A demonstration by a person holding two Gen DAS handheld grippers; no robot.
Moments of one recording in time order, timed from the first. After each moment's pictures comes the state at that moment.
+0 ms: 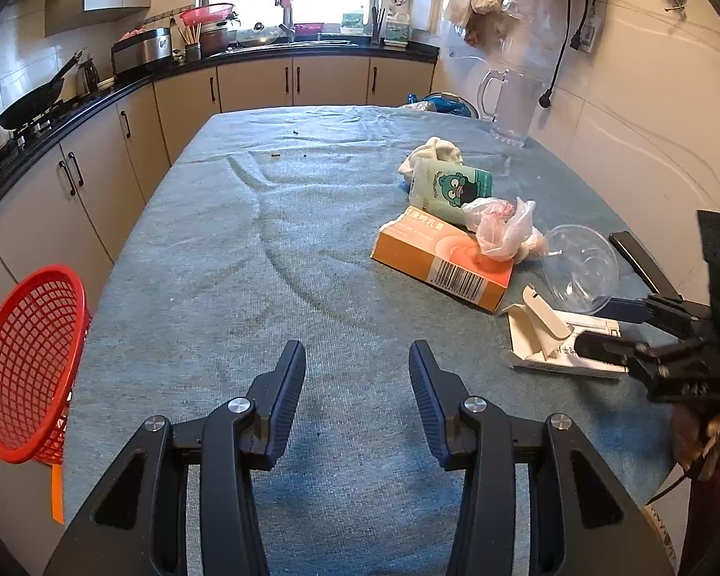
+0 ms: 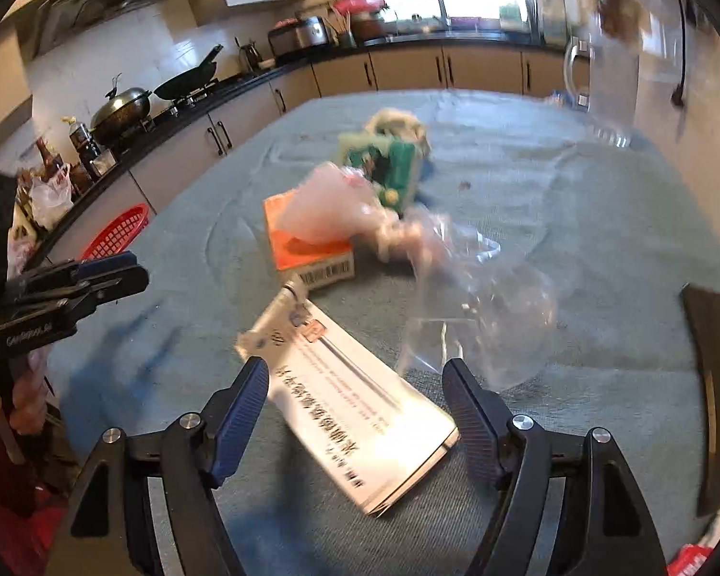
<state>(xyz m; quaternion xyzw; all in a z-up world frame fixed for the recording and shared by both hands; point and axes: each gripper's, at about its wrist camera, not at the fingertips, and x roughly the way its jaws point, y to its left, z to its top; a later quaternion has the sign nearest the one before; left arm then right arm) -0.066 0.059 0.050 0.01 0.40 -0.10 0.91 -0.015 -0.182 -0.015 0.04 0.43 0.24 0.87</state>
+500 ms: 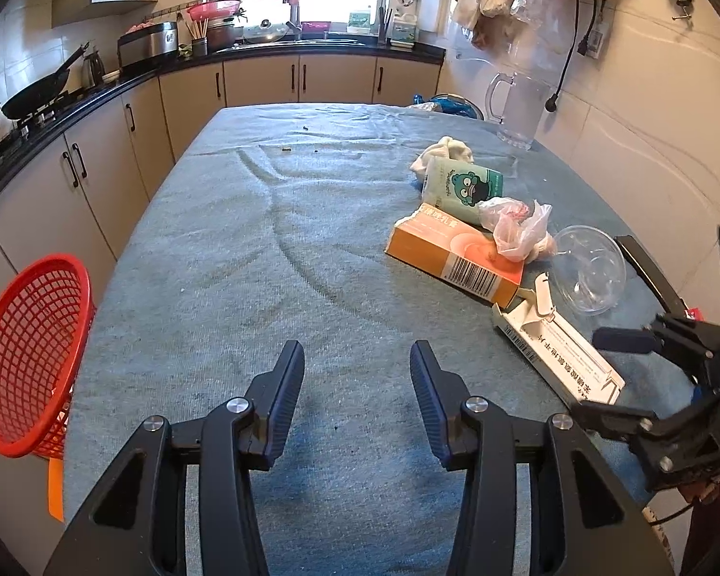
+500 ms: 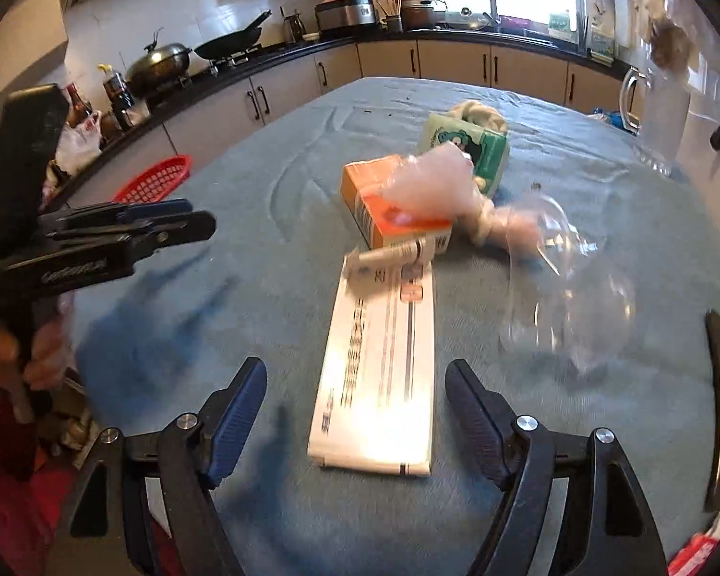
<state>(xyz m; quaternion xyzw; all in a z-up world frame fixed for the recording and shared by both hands) -0.066 0.071 0.045 -0.01 0.40 -0.09 0.91 -0.042 -0.125 -0.007 -0.05 0.43 0.27 0.86</state>
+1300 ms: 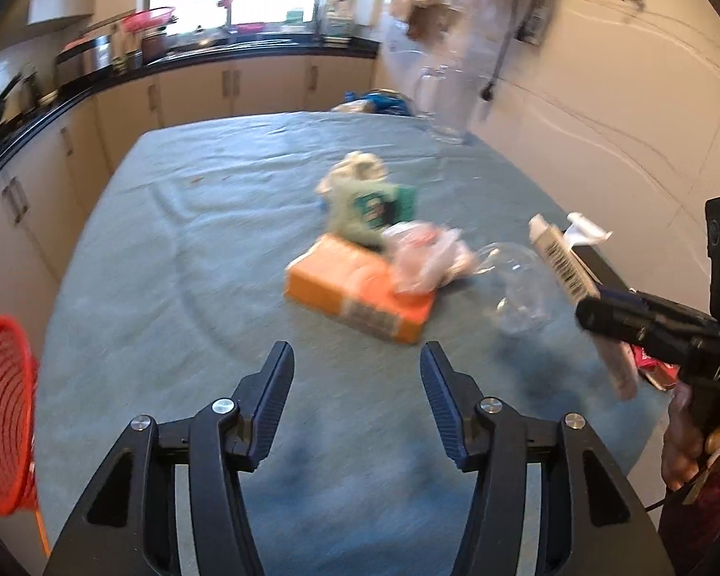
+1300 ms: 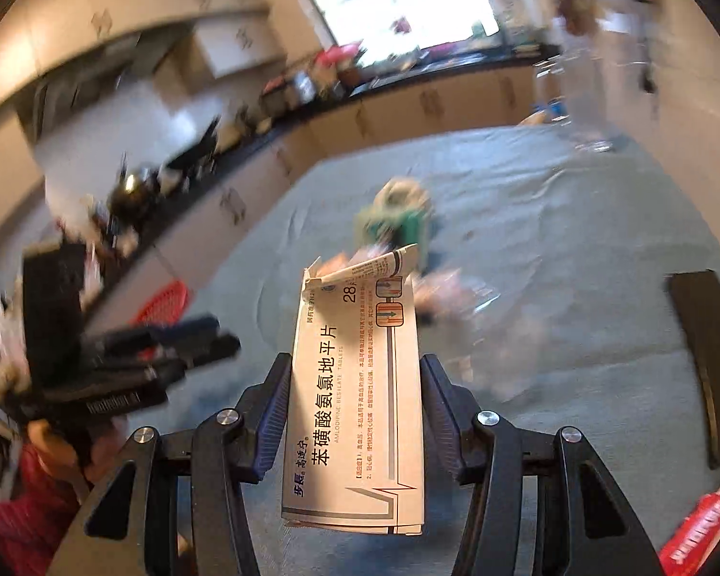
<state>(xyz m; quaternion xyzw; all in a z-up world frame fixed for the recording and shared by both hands) -0.040 0.016 0.069 0.01 0.40 -0.19 0.89 -0.050 -0.213 0.040 0.15 0.34 0.22 0.90</state>
